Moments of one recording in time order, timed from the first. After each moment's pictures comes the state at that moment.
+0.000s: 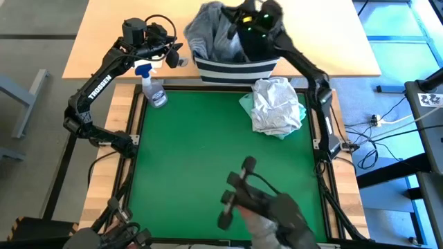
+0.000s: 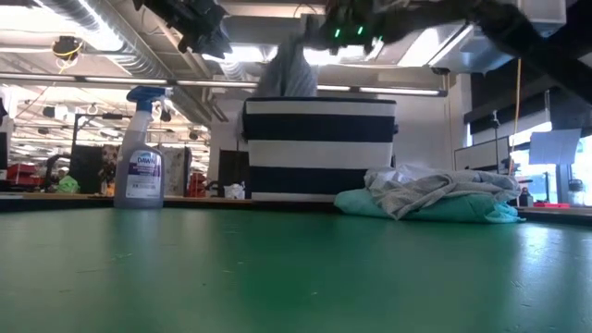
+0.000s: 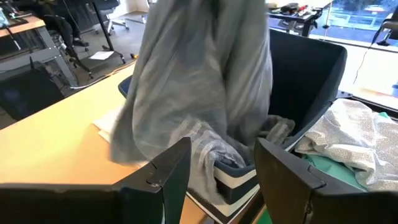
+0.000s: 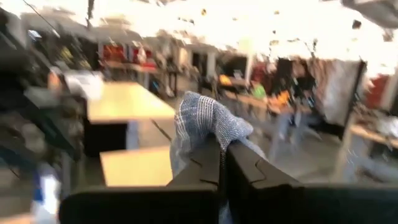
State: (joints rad) left arm 1.03 1.35 1.47 -0.46 0.22 0.17; right arm -0.80 2.19 2.35 0.04 -0.38 -0.07
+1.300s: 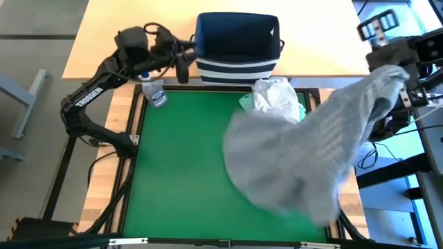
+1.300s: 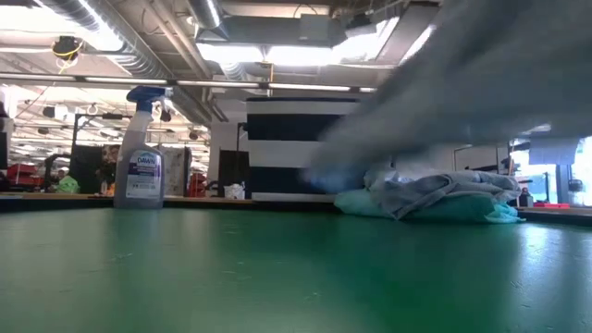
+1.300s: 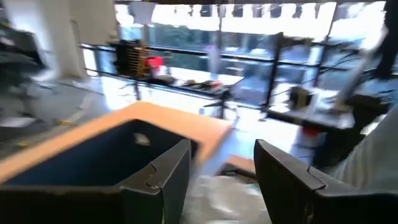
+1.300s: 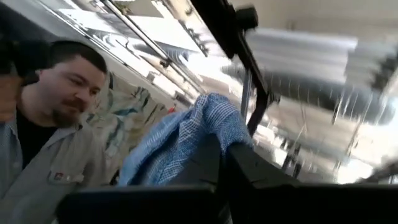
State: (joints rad) left arm 0.49 1.34 1.77 -0.49 -0.01 -0.04; right arm -0.34 1.43 2.36 0.02 -1.01 0.28
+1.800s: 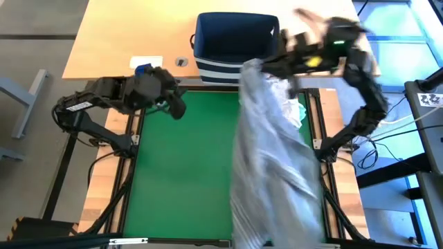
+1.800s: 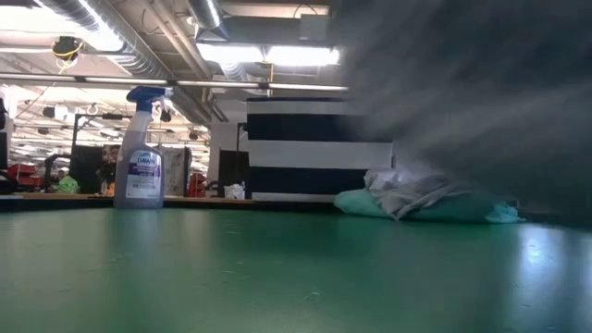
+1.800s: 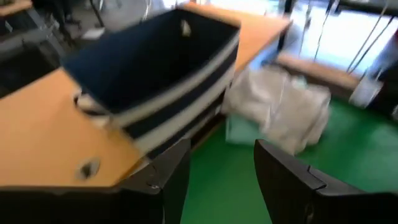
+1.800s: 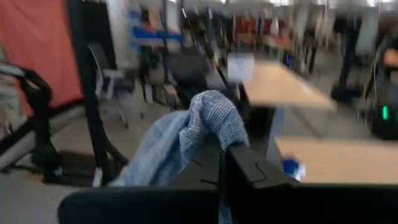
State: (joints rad) left arm 0.03 1.29 1.77 -1.08 -0.68 -0.32; right arm -0.34 1.58 2.34 -0.78 -0.48 -0.06
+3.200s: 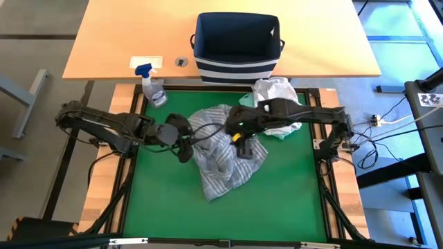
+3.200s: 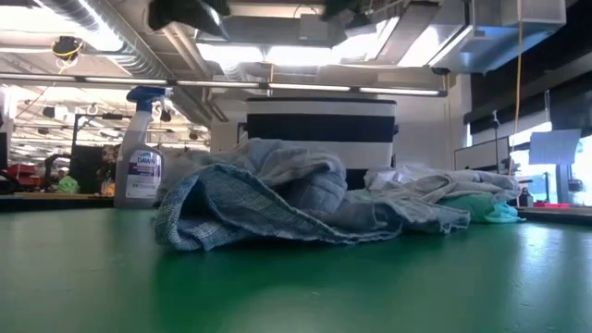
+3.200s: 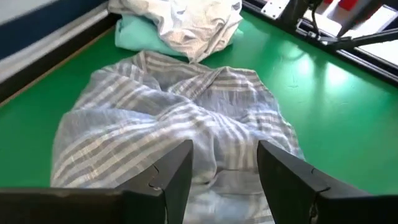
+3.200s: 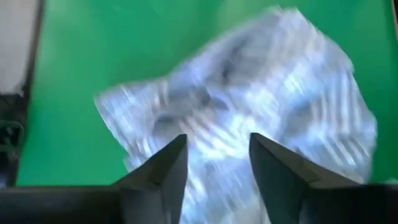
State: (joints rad) left arm -0.21 1.19 1.15 -0.71 -0.46 -0.65; right arm 0.05 1.82 2.03 -1.20 -0.03 0.02
